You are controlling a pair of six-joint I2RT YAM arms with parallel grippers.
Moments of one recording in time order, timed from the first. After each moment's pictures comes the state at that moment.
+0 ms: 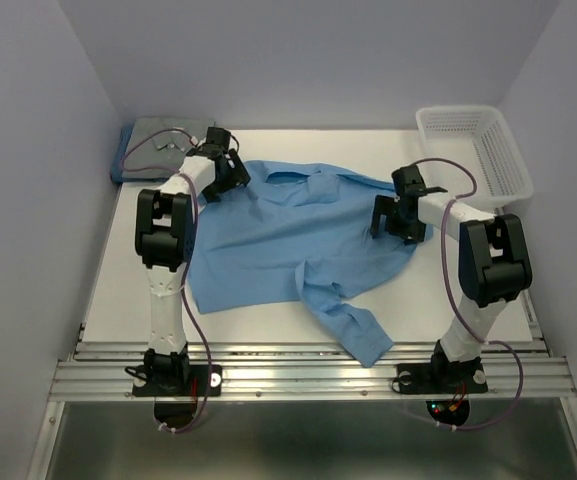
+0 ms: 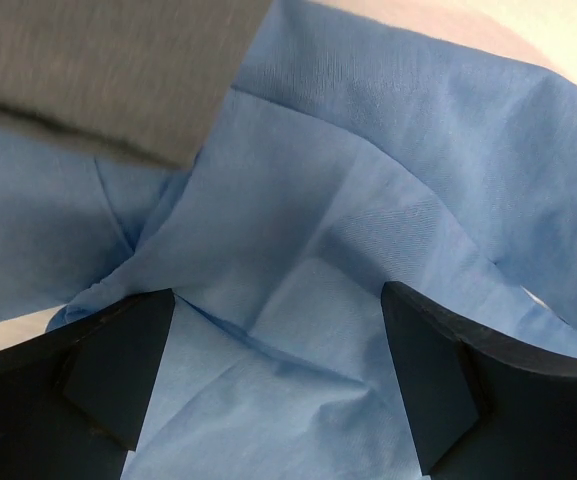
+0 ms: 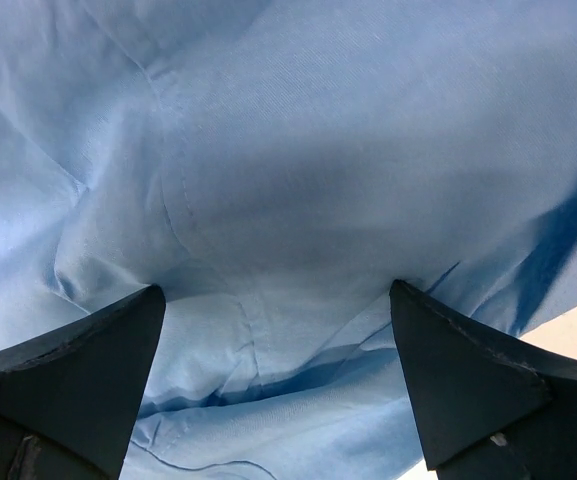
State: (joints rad) left arm -0.17 2.23 1.77 -0.57 -0.10 -0.65; right arm 0.18 1.83 1.19 -0.52 0.05 0.37
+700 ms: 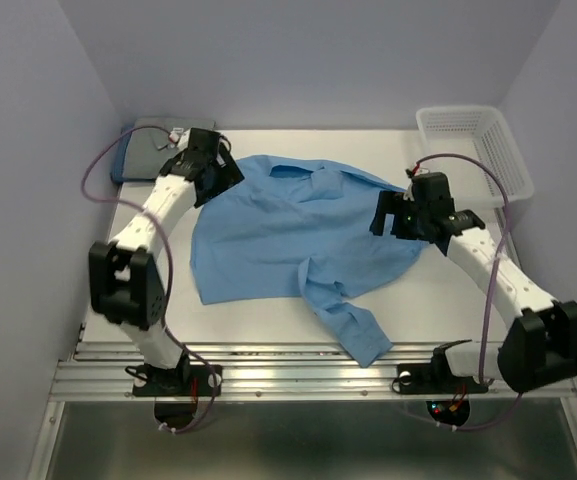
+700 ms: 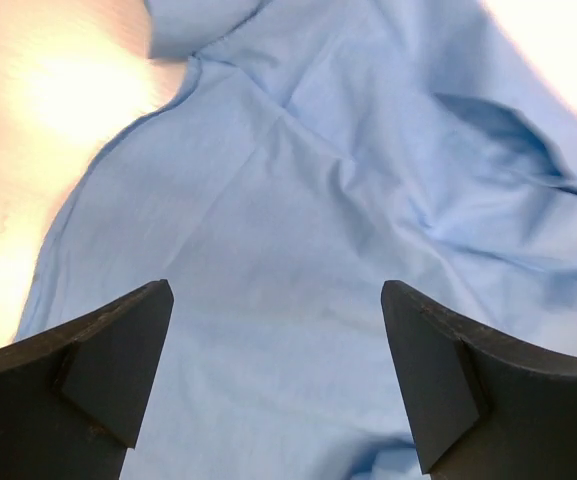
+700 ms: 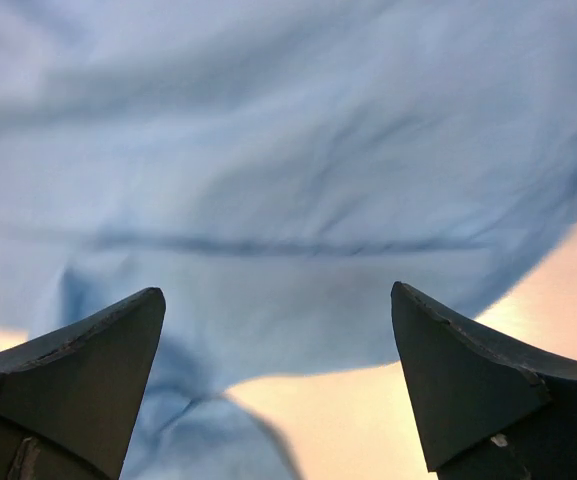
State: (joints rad) left arm -0.24 1.81 1.54 -0.63 -0.18 -0.68; right arm 0.20 1.36 1.04 -0.51 -0.06 0.34
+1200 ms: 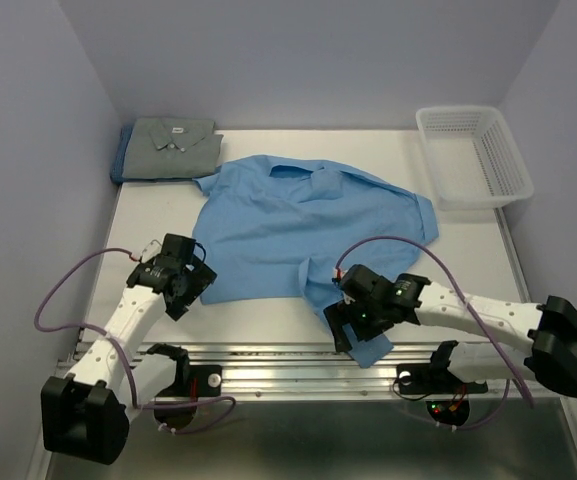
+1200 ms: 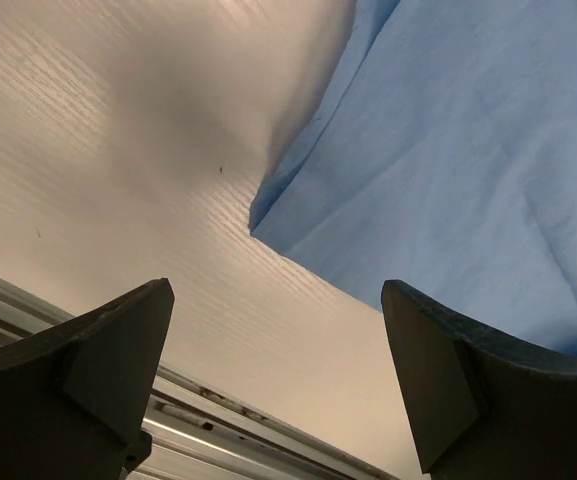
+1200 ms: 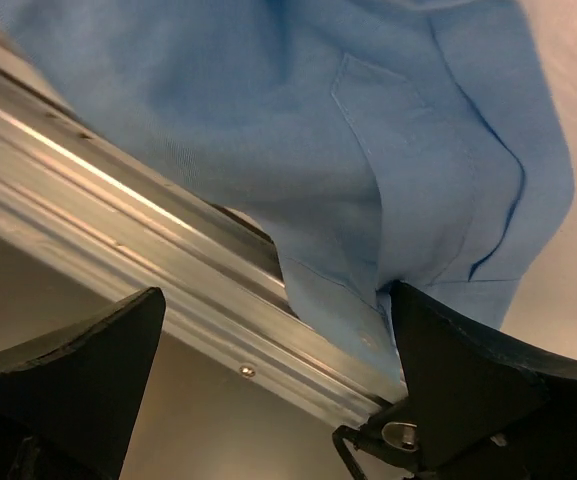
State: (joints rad) left arm -0.23 0.96 0.62 -0.85 -0.21 -1.03; right arm 0.97 1.17 0.69 -0.71 -0.12 0.53
